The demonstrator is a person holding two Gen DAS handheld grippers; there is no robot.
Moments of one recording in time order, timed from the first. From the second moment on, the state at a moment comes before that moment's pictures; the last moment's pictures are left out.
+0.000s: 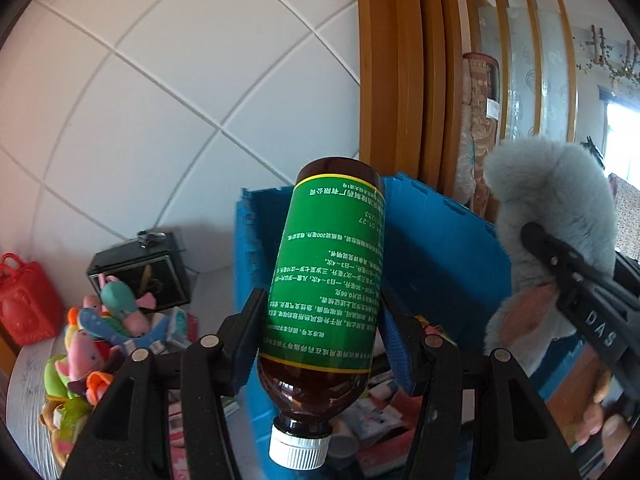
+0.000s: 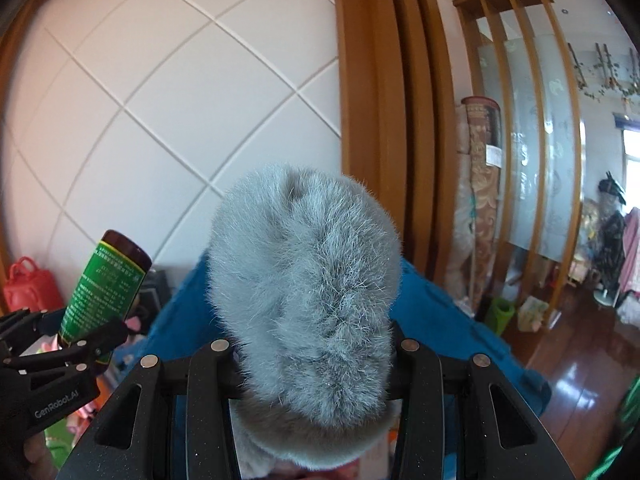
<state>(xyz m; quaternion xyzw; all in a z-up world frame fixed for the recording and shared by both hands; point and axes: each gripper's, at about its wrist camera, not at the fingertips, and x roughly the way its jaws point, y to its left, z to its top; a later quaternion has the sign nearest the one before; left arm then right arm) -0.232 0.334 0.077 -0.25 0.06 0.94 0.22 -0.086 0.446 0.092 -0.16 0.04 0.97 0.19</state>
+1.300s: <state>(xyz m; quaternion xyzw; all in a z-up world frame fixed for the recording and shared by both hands) -0.371 0.439 0.014 -0.42 0.13 0.88 0.17 -0.252 0.560 0.026 -0.32 0.08 0.92 0.22</state>
